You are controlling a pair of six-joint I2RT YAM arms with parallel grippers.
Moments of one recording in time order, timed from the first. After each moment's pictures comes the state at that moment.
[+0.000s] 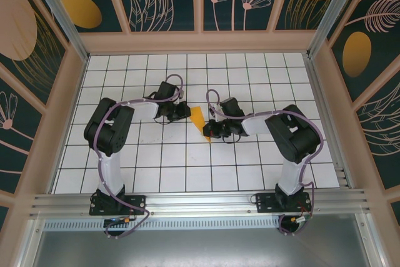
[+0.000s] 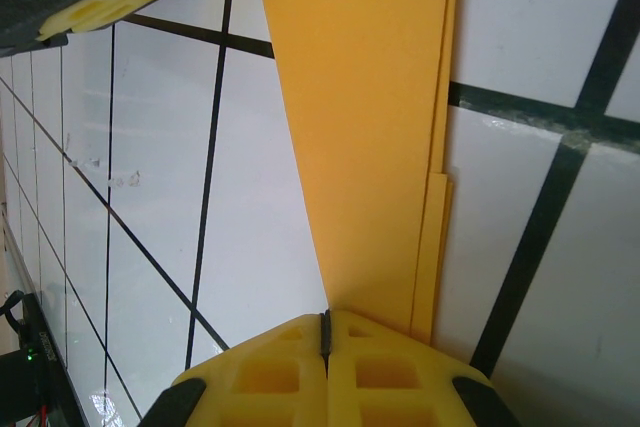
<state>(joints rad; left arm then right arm) -0.43 1.99 1.12 -0.11 0.41 -0.61 0.59 1.85 0.82 0.09 -0.60 0.56</state>
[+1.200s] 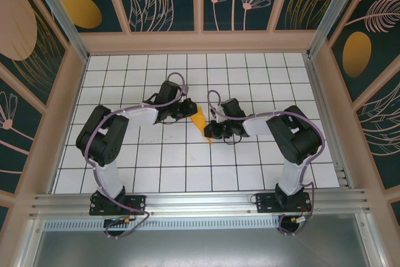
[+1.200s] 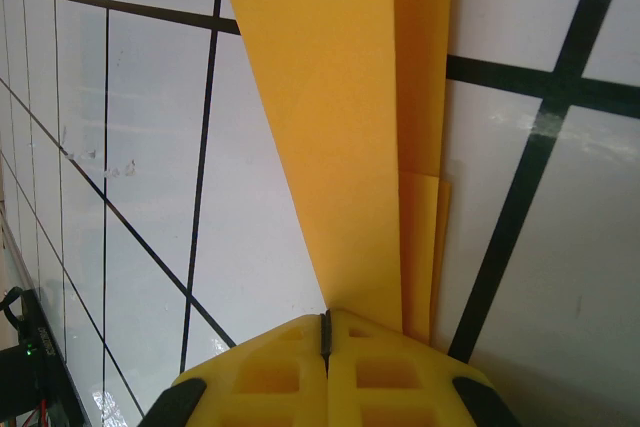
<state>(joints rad) -0.51 1.87 1.04 0.05 0.45 -0.74 0.58 1.83 0.81 0.08 -0.60 0.57</state>
